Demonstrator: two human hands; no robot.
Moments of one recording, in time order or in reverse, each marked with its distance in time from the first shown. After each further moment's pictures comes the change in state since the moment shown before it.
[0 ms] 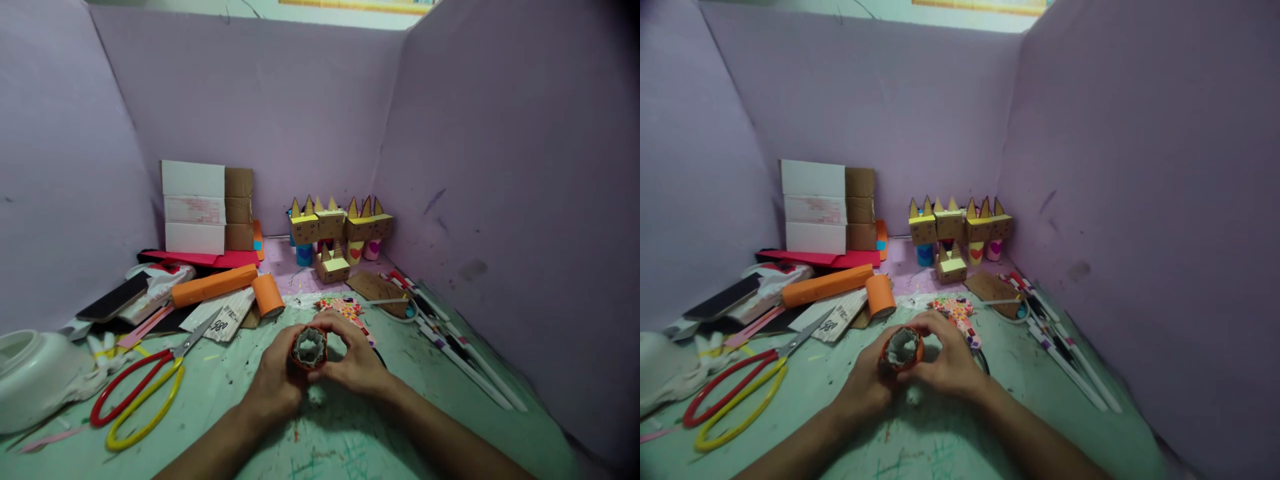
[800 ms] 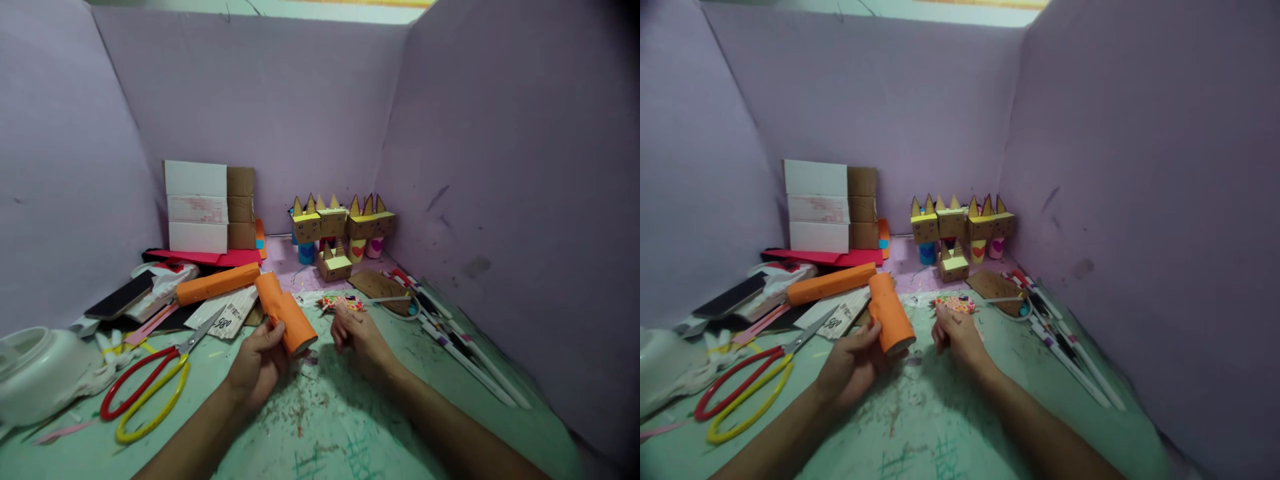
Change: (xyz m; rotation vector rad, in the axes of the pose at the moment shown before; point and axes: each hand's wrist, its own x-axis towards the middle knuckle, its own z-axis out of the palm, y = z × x) left_hand 0.011 0.015 -0.018 -1.146 0.265 -0.578; right_hand 0.006 0.008 -0.001 0.431 0.208 0.585
